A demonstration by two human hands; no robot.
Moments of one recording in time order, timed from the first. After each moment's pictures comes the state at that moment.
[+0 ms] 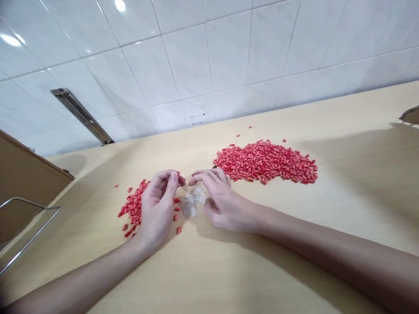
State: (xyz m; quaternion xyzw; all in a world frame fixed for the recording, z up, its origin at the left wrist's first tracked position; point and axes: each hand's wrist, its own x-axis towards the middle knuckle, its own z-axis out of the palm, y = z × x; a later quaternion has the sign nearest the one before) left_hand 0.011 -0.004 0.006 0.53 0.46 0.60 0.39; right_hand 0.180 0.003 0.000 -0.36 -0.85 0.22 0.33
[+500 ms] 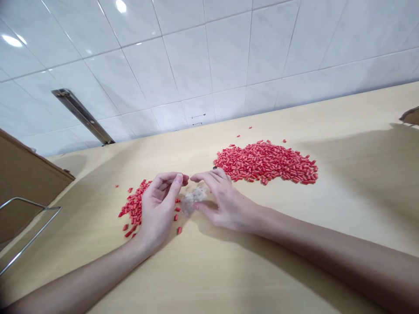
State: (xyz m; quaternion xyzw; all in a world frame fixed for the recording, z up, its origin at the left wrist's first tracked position) left_hand 0.012 -0.004 0.007 0.52 0.45 0.60 0.40; right_hand 0.179 0.006 -0.008 -0.36 -0.84 0.19 0.35
